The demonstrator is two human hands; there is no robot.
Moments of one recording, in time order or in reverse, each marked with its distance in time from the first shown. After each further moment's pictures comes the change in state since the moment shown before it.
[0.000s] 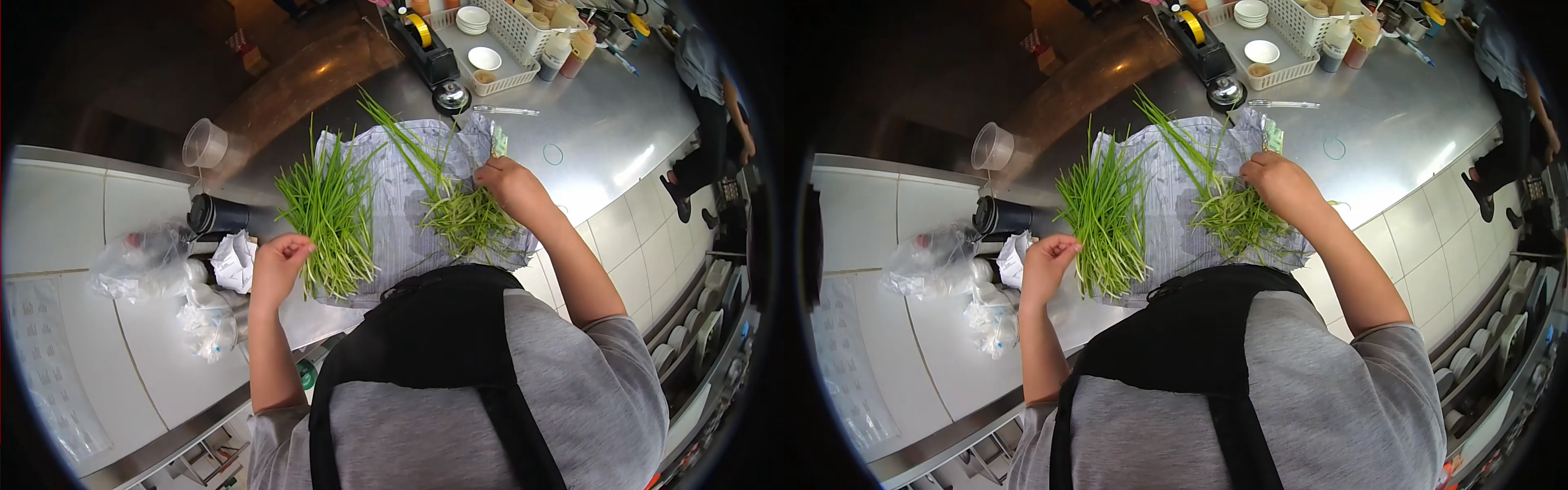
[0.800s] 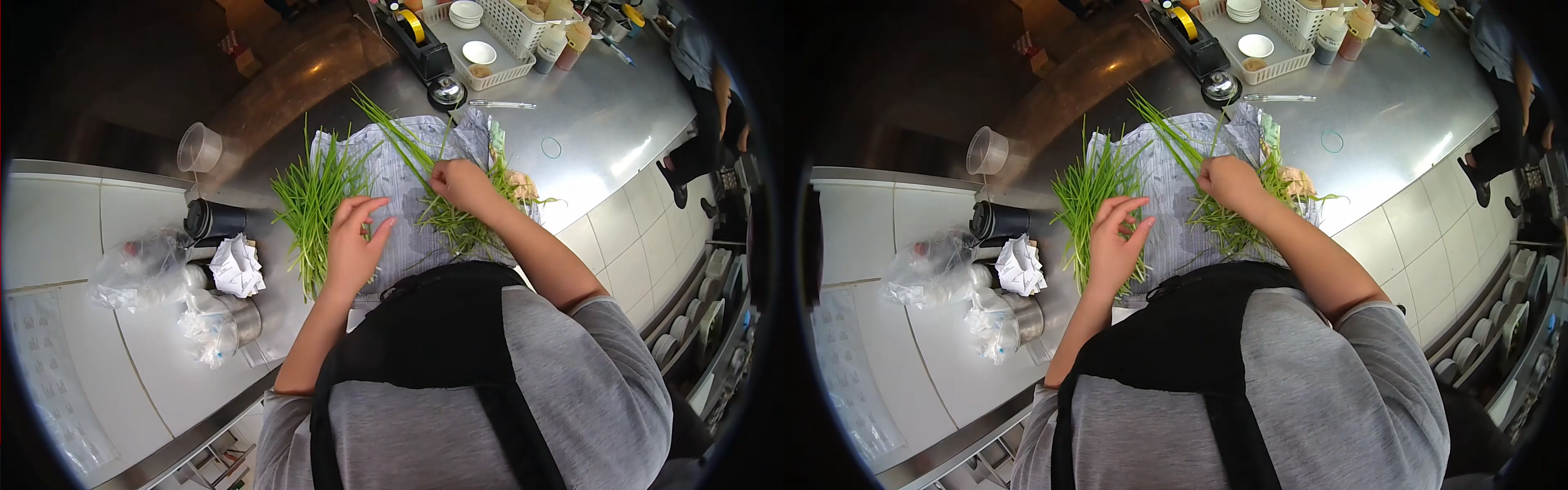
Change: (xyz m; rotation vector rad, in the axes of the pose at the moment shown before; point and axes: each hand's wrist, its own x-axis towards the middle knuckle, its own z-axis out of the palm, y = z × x) left_hand 0.017 0.066 0.104 0.013 0.082 0.304; right_hand 0.044 -0.010 0.083 0.092 -0.161 0.399
